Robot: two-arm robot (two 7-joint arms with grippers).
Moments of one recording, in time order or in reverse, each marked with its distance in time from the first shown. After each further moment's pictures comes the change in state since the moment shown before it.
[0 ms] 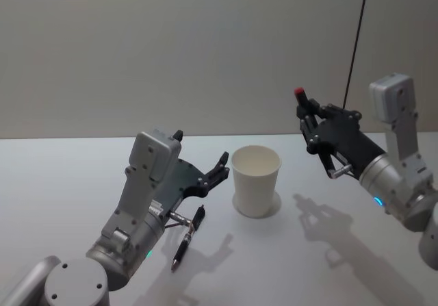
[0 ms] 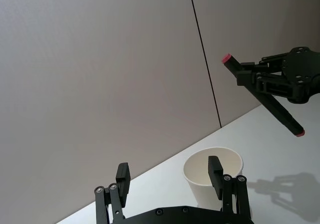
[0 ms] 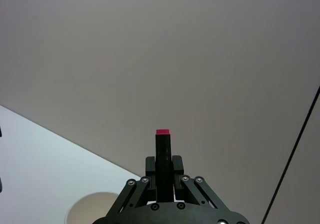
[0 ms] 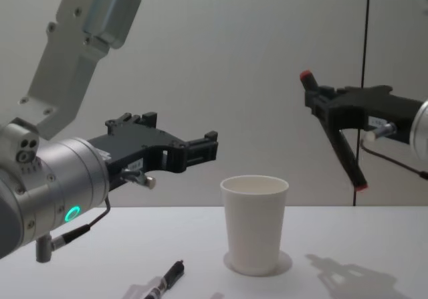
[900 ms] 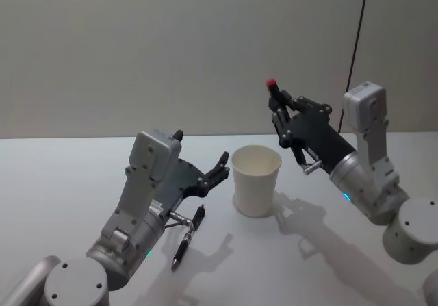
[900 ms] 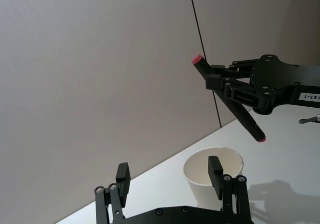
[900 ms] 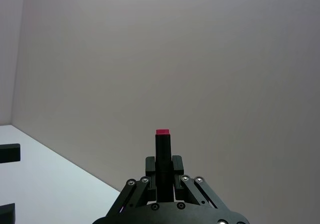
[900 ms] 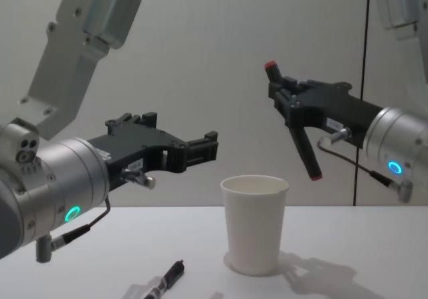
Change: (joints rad) left arm 0.000 0.000 0.000 0.000 0.000 0.000 0.000; right arm 0.094 -0.084 -0.039 0.216 -0.020 -0.252 0.035
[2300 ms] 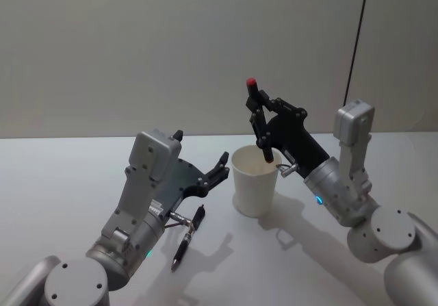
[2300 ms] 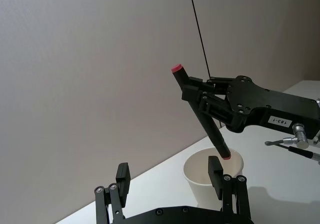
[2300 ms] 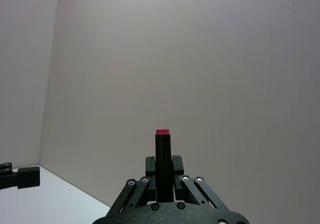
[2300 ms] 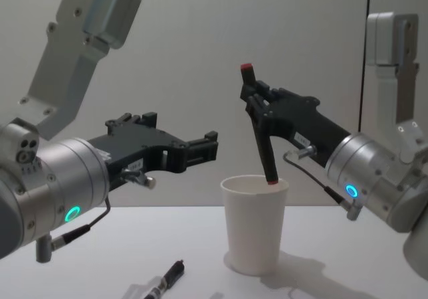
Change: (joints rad) left arm 0.000 0.000 0.000 0.000 0.000 0.000 0.000; right arm 0.160 -0.112 -0.025 0.410 0.175 -0.354 0.156
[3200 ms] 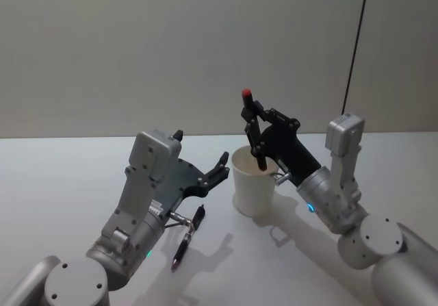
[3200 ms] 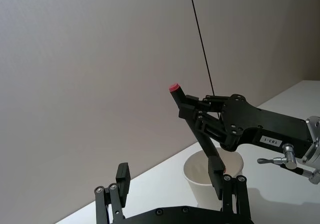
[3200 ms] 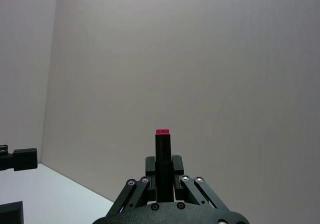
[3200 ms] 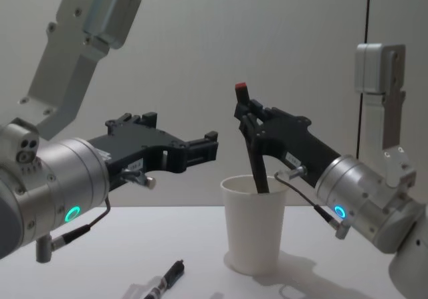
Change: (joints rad) left arm 0.000 0.000 0.000 0.000 0.000 0.000 0.000; right arm 0.085 -0.053 -0.005 0.234 0.047 -0.130 0.053
